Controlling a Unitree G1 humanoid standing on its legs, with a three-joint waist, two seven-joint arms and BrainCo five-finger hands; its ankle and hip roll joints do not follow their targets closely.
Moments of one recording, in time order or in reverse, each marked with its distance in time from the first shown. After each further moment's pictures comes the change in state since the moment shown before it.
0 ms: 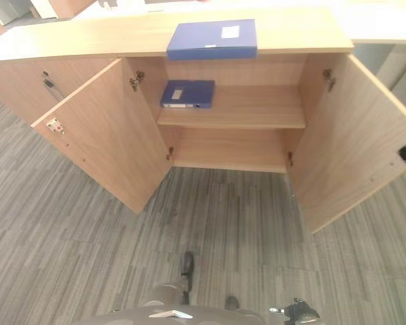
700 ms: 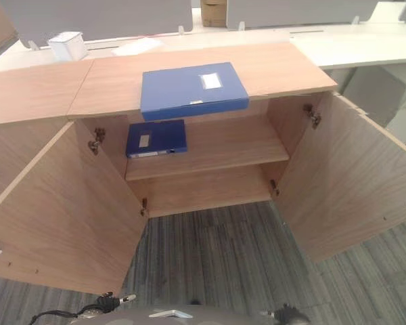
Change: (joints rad) left arm -0.054 0.043 -0.043 0.000 -0.009 -0.005 0.003; right arm 0.008 0.039 -0.080 0.020 0.010 0.011 0.019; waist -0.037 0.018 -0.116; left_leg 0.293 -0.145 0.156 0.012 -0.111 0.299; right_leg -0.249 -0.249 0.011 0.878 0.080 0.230
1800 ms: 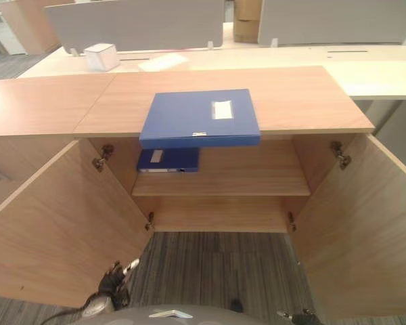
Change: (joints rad) left arm 0.186 -0.022 0.095 -0.662 -0.353 -0.071 0.052; right arm 0.093 -0.053 -0.037 -0.080 0.105 -0.034 -0.026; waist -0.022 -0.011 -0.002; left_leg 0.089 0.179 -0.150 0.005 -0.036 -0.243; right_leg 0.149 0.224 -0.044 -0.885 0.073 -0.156
